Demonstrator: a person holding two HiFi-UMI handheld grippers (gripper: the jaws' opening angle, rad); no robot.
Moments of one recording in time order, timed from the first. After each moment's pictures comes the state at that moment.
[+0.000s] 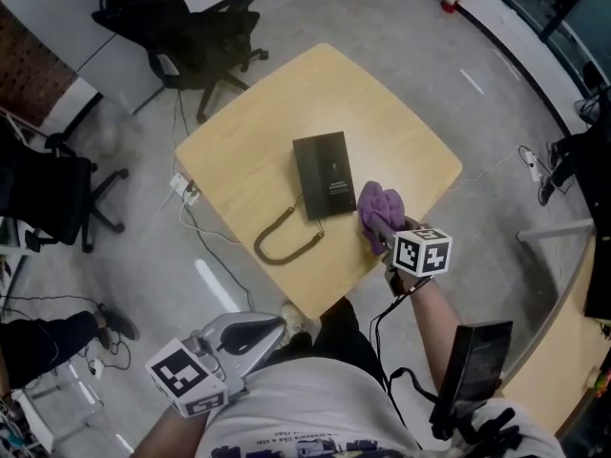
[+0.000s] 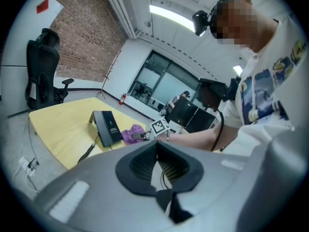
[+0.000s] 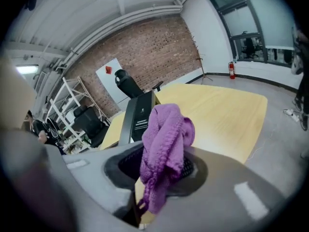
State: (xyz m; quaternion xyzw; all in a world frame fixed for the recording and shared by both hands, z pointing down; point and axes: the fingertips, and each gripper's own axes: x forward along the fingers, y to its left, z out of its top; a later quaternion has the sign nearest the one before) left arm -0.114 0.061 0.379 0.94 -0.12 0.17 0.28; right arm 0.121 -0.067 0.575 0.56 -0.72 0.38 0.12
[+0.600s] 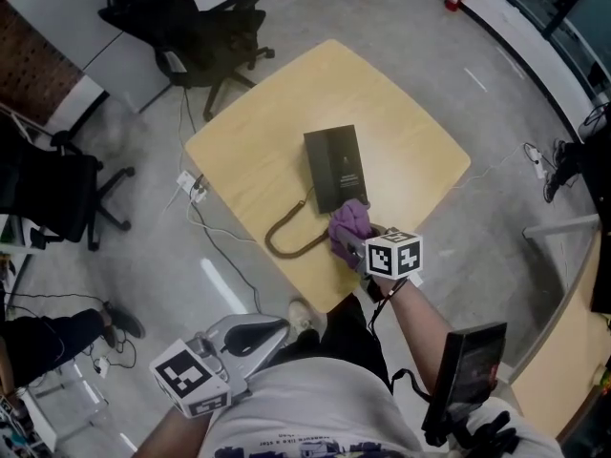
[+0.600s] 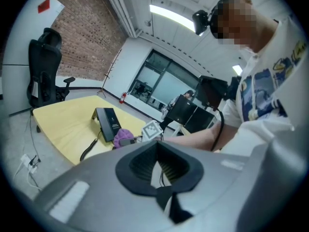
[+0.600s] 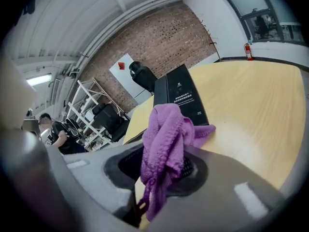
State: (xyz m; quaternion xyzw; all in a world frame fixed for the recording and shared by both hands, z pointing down) left arm -0.134 0.073 0.381 0.94 -0.11 0.17 0.28; right arm 0.011 -0.062 0.592 0.47 -0.77 0.43 0.11
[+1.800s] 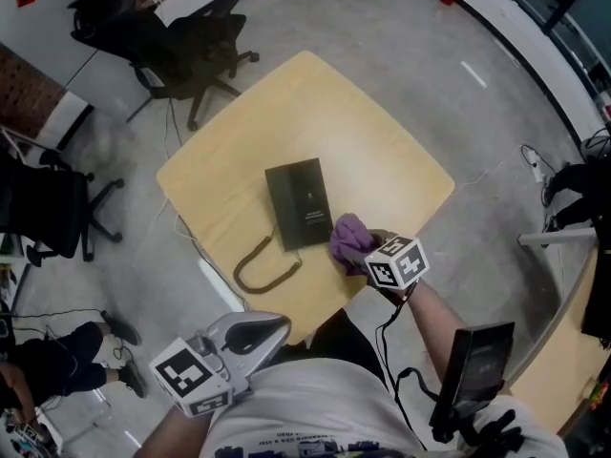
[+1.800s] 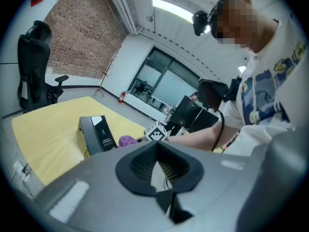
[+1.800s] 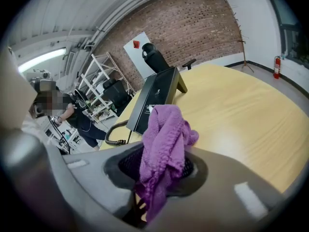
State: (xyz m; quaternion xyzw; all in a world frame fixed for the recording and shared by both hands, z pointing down) left arm -0.041 0.012 0.381 0.94 -0.11 0.18 0.29; right arm 0.087 -0.075 0.602 0.37 -0.82 0.38 0.24
